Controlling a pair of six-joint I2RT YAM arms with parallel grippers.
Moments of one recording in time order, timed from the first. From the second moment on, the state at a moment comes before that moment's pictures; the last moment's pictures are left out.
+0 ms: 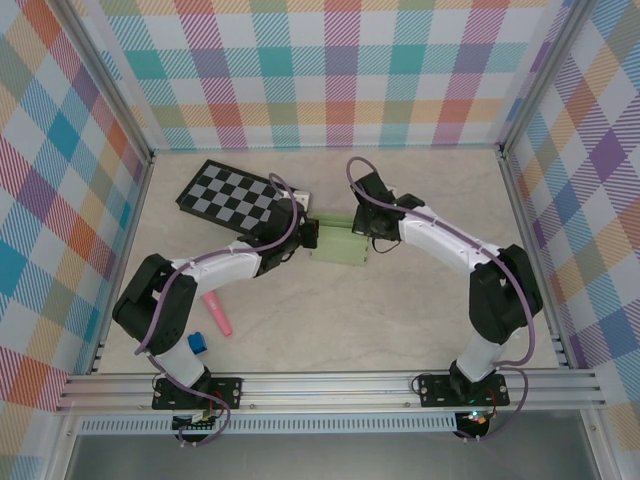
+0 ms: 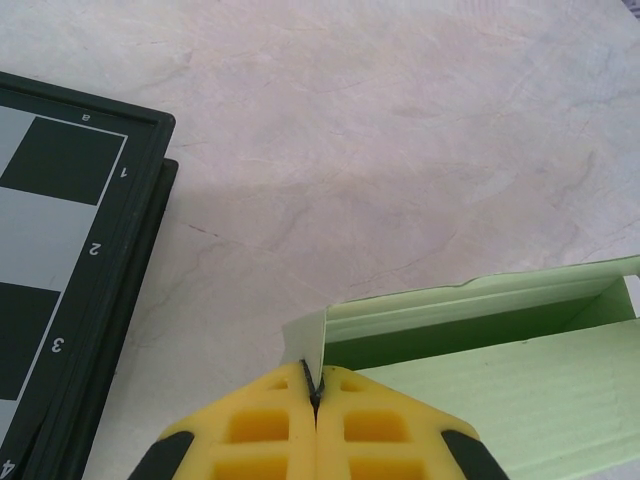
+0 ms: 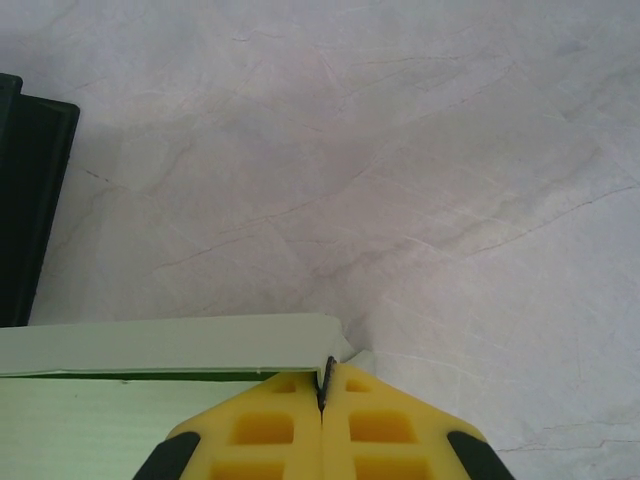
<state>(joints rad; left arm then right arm) -0.63 1.66 0.98 0.10 -0.09 -0.39 0.60 1.70 1.32 -0.66 0.23 0.73</state>
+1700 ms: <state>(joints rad) -0.53 1.40 0.88 0.16 0.28 0.09 0.62 1.53 0.97 -0.24 0.29 0.53</state>
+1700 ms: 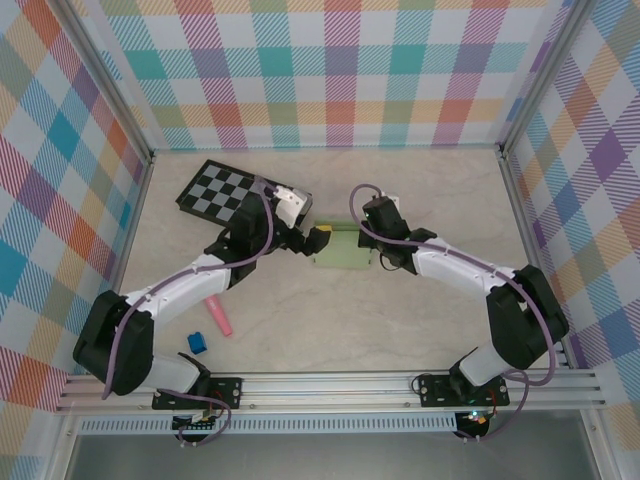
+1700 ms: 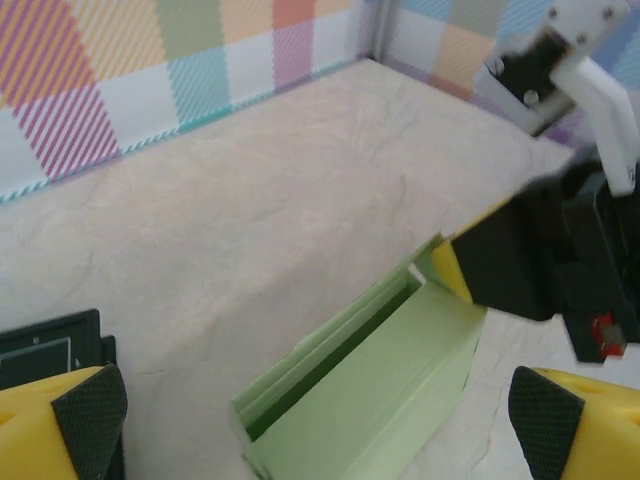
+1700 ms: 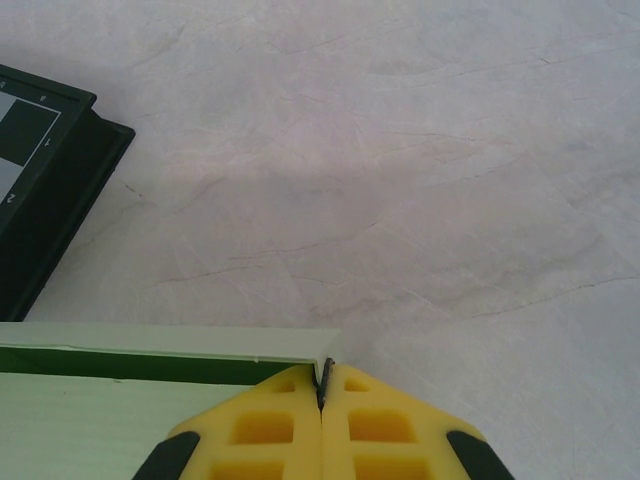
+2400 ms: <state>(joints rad) -0.47 1.69 1.13 -0.23 0.60 0.92 0.62 1.48 0.91 -0.17 0.25 0.45</state>
